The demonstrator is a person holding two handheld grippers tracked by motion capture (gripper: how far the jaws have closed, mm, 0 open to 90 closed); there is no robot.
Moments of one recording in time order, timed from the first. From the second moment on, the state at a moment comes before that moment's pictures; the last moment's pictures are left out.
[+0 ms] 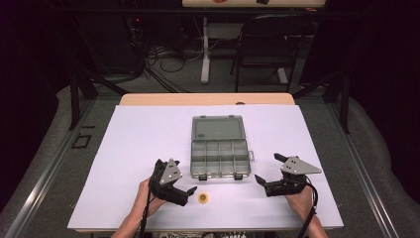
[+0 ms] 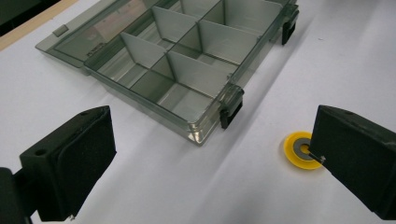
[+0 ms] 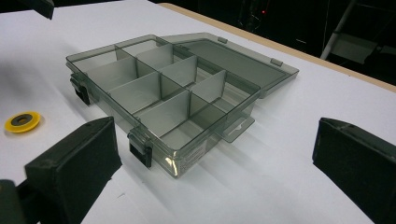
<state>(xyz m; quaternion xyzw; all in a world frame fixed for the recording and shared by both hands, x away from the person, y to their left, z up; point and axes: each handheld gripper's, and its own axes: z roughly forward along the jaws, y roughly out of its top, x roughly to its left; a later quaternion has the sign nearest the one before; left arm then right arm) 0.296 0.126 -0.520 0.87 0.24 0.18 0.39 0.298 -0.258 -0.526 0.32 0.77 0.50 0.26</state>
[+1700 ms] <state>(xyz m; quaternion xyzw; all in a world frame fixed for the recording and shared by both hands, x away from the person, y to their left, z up) 0.290 0.087 -0.547 0.92 0.18 0.09 0.33 0.300 -0.255 -0.530 0.32 0.78 0.48 0.25</state>
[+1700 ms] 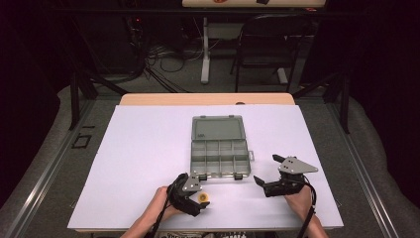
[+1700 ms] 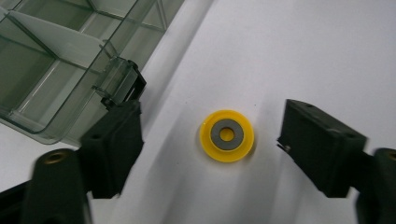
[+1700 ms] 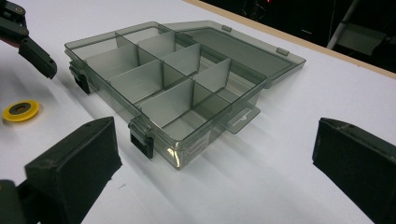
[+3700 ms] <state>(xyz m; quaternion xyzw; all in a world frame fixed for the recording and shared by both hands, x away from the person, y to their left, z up) 0.289 0.095 -0.542 0.92 0.17 0.09 0.33 0.300 -0.256 -0.529 0.32 0.78 0.48 0.25</state>
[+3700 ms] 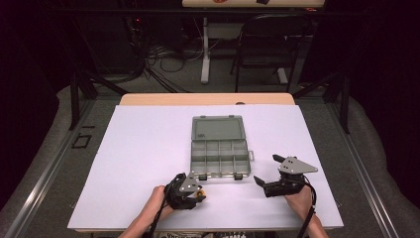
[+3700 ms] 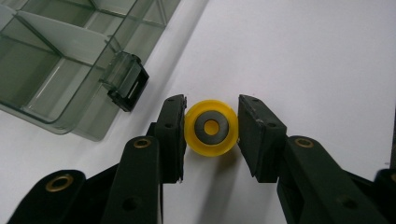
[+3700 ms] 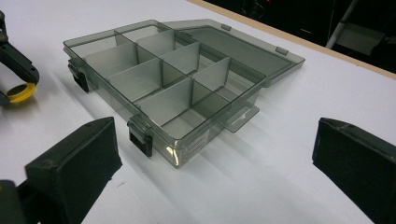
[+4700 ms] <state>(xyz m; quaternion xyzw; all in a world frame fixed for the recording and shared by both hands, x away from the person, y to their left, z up) 0.292 0.108 -0.532 0.92 0.18 0.12 0.33 0.301 -0.257 -0.530 0.32 0.78 0.48 0.25</state>
